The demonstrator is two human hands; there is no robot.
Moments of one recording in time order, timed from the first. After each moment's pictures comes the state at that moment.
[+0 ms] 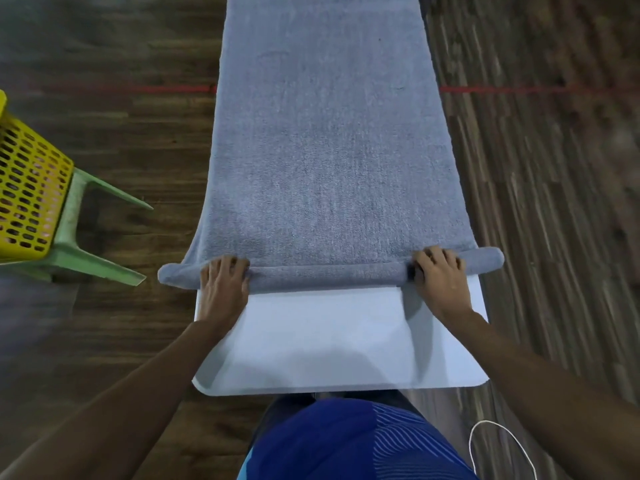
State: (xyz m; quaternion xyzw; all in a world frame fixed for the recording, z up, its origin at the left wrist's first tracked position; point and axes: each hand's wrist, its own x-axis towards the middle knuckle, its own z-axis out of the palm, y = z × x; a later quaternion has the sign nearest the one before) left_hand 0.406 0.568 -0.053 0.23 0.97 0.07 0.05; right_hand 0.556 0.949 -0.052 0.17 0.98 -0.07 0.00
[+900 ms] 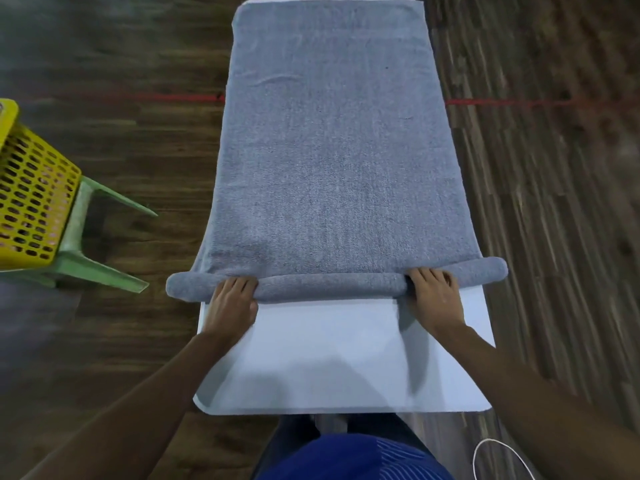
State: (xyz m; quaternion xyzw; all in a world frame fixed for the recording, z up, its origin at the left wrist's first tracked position) left_hand 0.401 0.573 -0.043 0.28 0.95 0.05 0.12; right_hand 0.542 0.942 -0.056 0.14 0.99 -0.05 0.06
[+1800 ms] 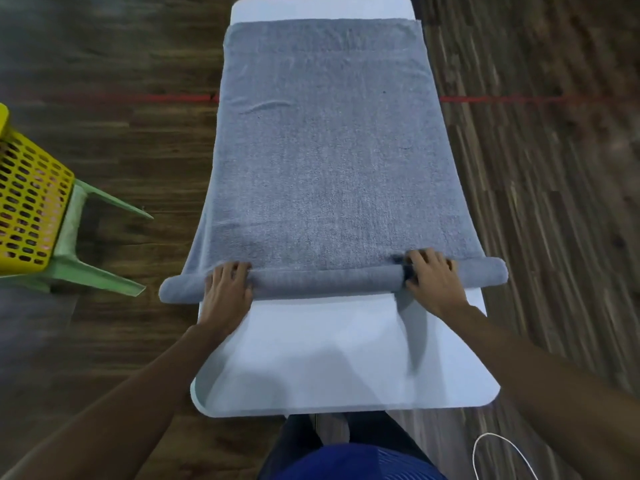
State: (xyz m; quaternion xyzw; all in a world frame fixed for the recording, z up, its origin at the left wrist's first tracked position) left_hand 0.379 0.575 -0.045 0.24 0.96 0.09 0.10; right_hand 0.518 0.954 -0.043 0.16 0.98 -0.07 0.09
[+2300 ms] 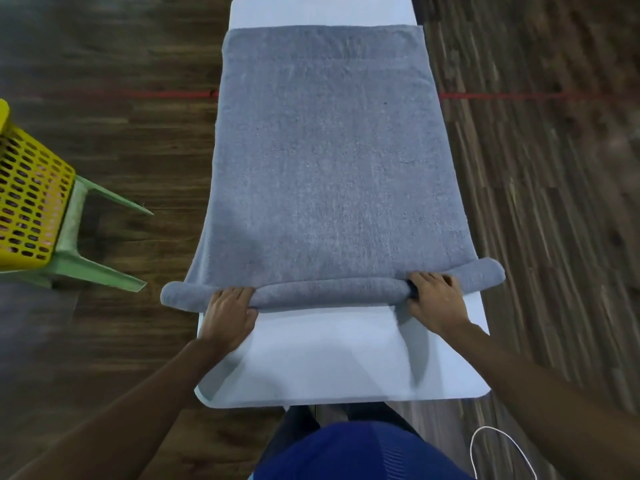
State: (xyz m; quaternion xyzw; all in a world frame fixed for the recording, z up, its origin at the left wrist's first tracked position) left_hand 0.419 0.561 -0.040 0.27 0.95 0.09 0.14; right_hand 0.562 0.941 -0.043 0.15 0.98 -0.07 0.12
